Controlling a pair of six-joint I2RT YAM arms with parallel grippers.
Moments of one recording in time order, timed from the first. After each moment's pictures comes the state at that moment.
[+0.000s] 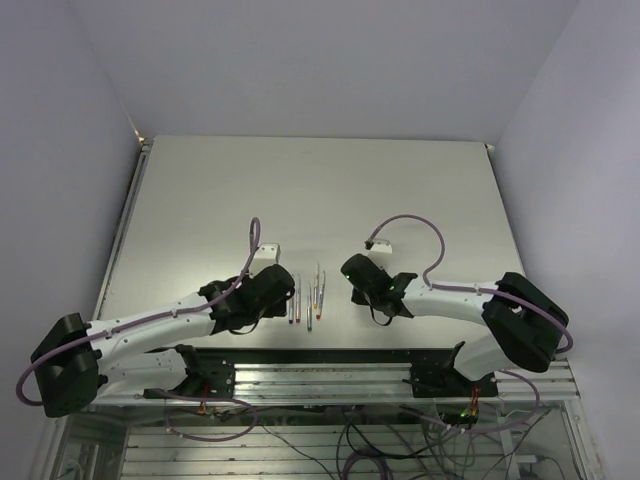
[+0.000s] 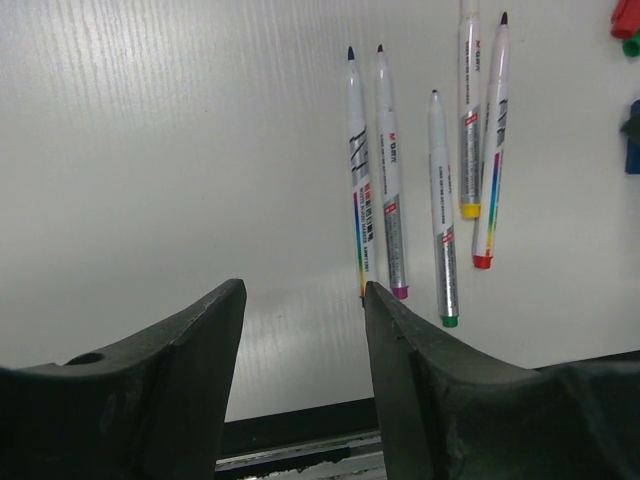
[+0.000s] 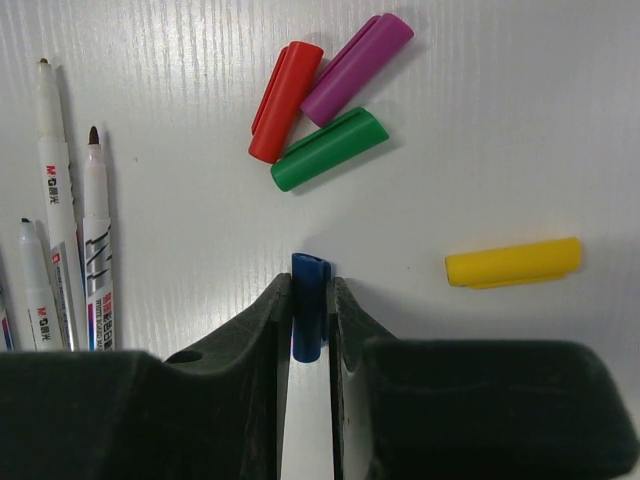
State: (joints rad) left arm -1.01 1.07 0.62 -0.53 -0.47 -0.82; right arm 0.91 1.47 0.63 -0.18 0.44 0.88
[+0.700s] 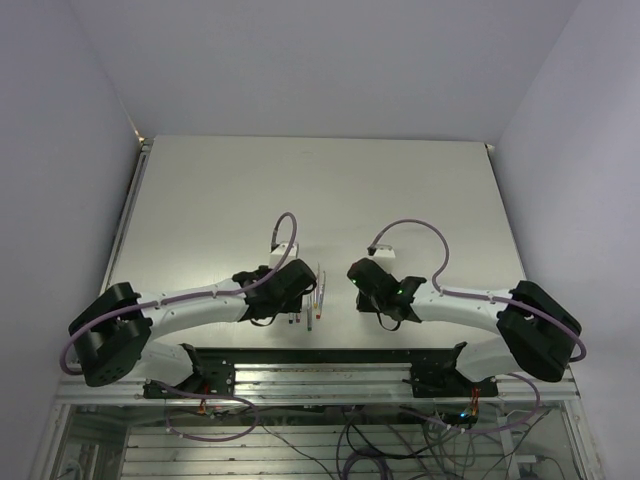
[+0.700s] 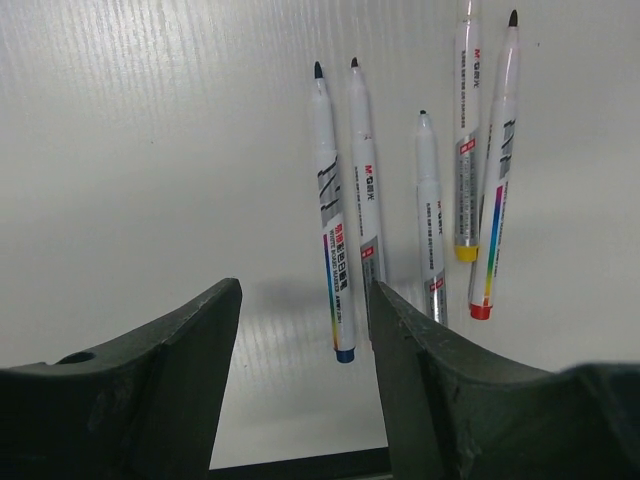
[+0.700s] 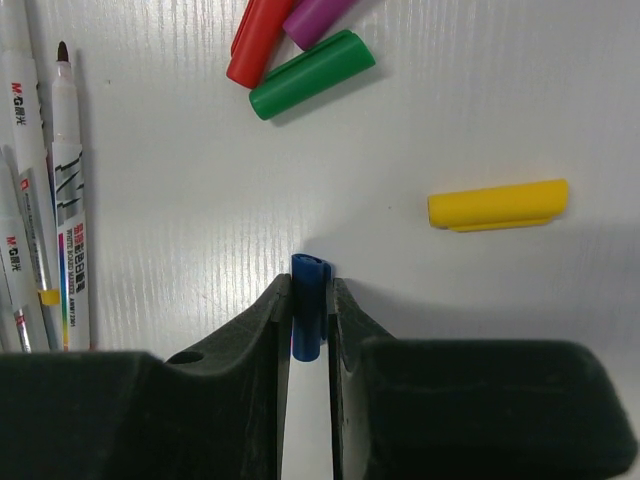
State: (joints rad) left arm -1.02 1.33 0.71 -0.45 -0.47 -0.81; right arm 0.92 1.39 0.59 -0.24 0.37 0.85
